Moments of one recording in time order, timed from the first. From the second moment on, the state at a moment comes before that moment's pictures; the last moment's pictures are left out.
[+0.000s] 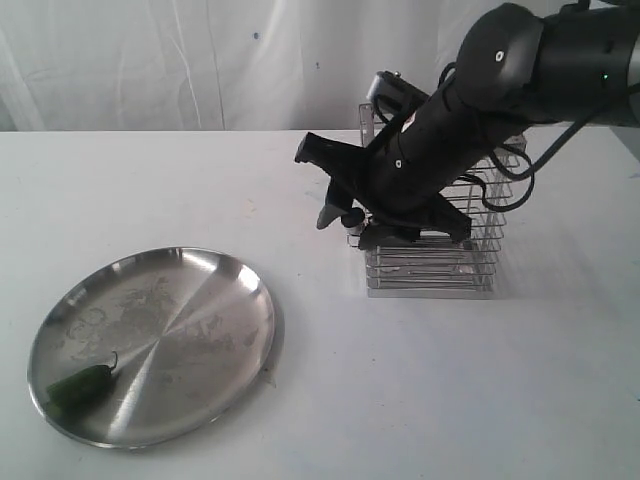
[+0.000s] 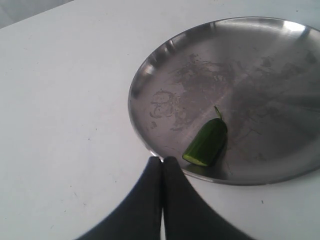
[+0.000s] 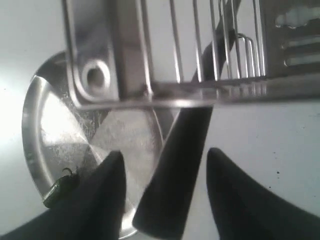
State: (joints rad) left arm -0.03 0.29 0.02 -0.27 0.22 0.52; right arm 0.49 1.72 -1.29 0.41 0.72 0.41
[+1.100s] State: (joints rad) left arm -0.03 0.29 0.02 -0.27 0.22 0.52; right arm 0.49 1.71 -1.39 0.14 0.93 0.23
